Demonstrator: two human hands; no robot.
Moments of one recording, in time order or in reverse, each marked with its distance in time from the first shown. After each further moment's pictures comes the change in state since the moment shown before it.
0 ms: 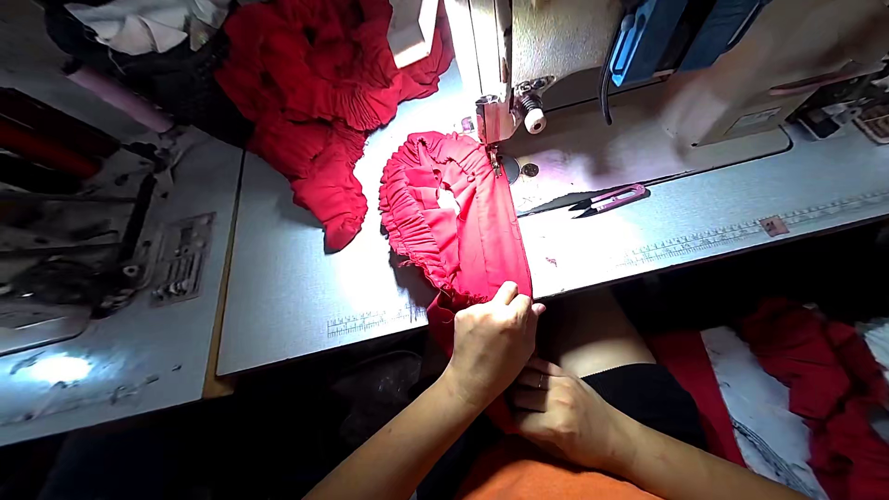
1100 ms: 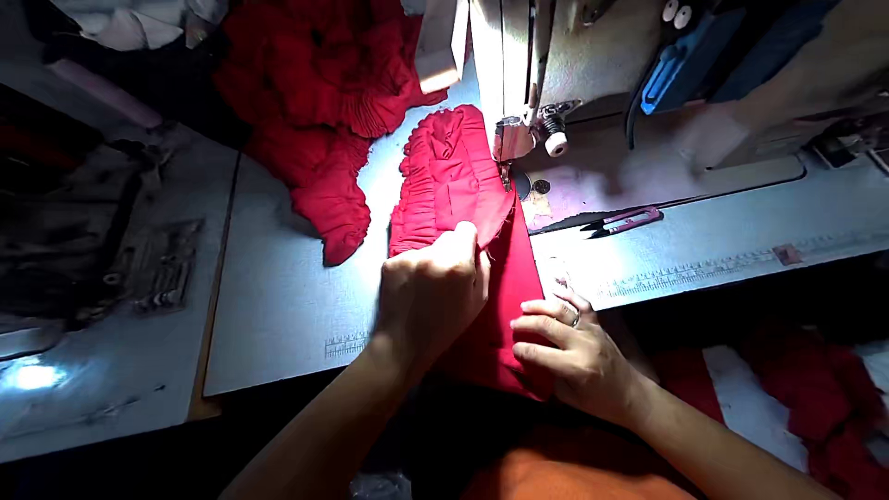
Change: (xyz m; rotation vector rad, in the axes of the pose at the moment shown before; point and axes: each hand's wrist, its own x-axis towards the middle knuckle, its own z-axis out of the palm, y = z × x) left_hand 0.064 -0.056 -0.059 0.275 0.055 -0.009; right_hand 0.046 0.050 -0.035 -0.165 0.097 0.146
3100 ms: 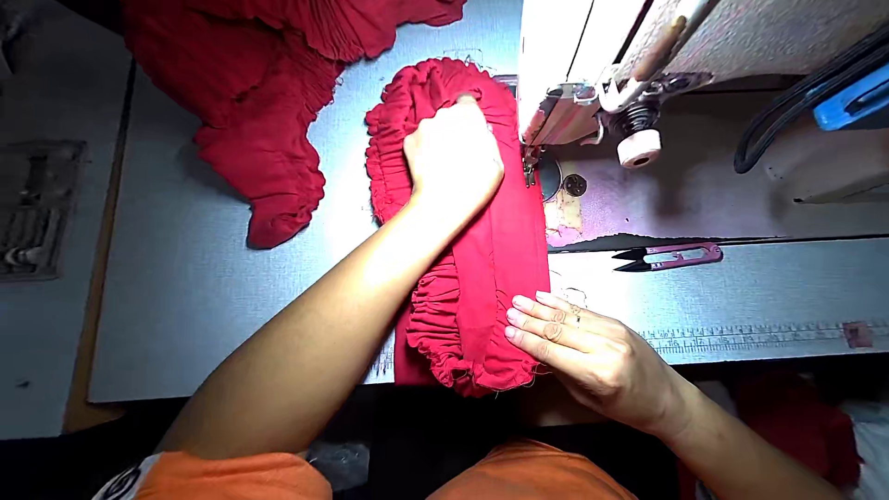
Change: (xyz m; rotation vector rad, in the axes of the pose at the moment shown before) left_hand 0.127 -0.034 0.099 -0.006 -0.496 -0.561; right_hand 0.038 0.067 -0.016 0.125 -0.256 -0.088
